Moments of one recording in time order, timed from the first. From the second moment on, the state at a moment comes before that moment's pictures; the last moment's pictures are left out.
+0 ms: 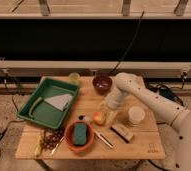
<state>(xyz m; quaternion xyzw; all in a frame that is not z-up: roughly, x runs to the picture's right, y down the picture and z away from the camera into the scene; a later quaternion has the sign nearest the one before) 0.061 0.165 0.840 -0.38 -0.30 -0.13 0.86</state>
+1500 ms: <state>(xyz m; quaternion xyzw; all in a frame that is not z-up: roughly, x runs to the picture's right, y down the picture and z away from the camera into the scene) 0.049 0.163 0.846 -0.39 -0.31 -0.13 0.86</state>
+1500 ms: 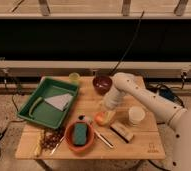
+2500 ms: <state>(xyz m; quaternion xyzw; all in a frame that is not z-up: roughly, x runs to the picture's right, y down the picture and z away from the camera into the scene) 0.038 0.171 0.853 -0.40 -0.31 -0.14 0.85</state>
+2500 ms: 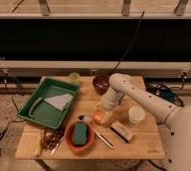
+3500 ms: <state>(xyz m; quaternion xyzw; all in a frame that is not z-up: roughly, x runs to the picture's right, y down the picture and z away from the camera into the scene) 0.102 0.103 0.792 -0.32 -0.29 -0.10 0.90</state>
